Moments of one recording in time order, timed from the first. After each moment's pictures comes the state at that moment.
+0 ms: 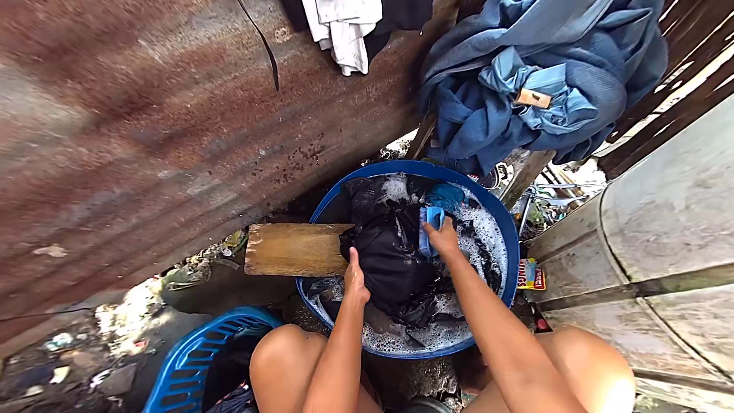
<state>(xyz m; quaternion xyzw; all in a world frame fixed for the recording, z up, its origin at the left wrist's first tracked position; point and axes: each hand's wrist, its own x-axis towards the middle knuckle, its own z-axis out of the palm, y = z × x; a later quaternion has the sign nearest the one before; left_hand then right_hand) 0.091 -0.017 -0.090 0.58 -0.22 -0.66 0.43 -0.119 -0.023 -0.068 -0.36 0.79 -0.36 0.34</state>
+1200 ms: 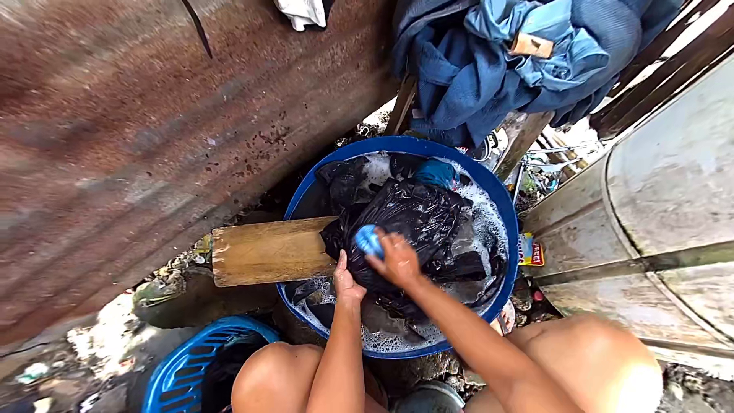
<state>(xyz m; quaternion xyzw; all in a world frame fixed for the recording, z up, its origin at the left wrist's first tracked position) 0.086 -0.024 -0.121 0.45 -0.09 -0.73 0.51 -0.034 0.009 -0.101 -0.61 0.73 -0.27 0.18</state>
